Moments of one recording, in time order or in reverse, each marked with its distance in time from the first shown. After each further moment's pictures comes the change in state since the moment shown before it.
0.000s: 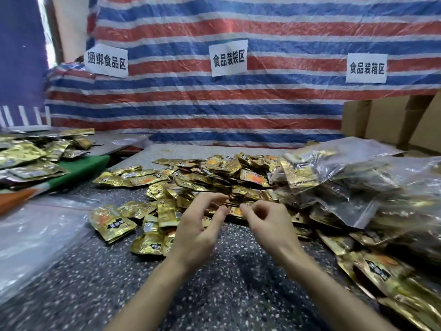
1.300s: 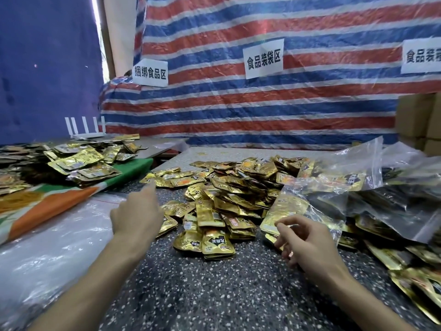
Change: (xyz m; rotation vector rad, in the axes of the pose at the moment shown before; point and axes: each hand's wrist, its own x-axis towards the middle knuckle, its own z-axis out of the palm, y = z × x) left_hand 0.009 -0.017 -0.139 1.236 0.289 -0.516; right_hand -0.013 0.024 0.013 0.303 -0.102 -0.006
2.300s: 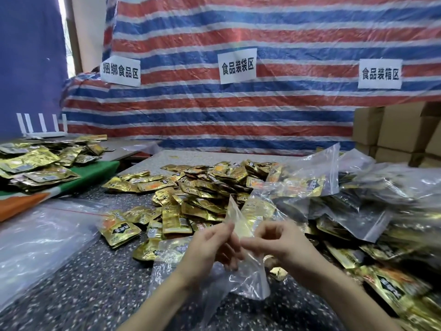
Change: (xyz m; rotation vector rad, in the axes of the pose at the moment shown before) left_hand -0.092 0.114 0.034 -1.595 -0.884 0.263; right_hand 0.003 -0.021 -0.029 0.232 -0.340 0.137
